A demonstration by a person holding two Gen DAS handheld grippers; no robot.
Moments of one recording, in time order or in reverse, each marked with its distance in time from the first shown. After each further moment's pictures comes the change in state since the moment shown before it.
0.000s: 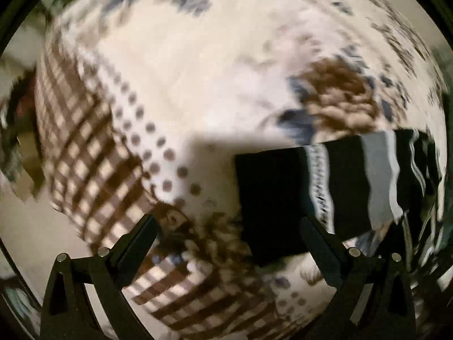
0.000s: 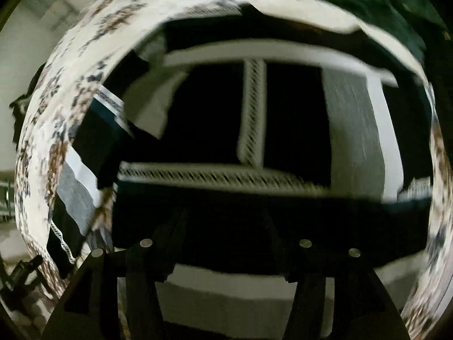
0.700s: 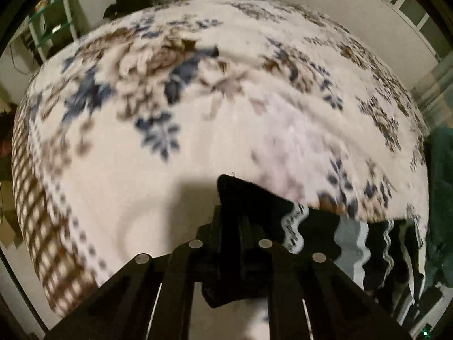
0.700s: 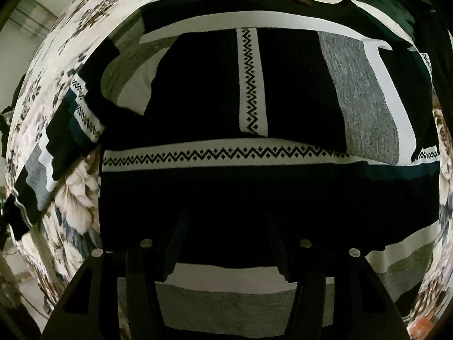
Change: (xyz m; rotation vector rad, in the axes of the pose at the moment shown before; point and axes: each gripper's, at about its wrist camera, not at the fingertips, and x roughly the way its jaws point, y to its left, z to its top) left arm -0.028 -0.026 0.151 0.058 -0.330 -0.101; right arm 0.011 0.009 -0.043 0.065 0.010 -0.031
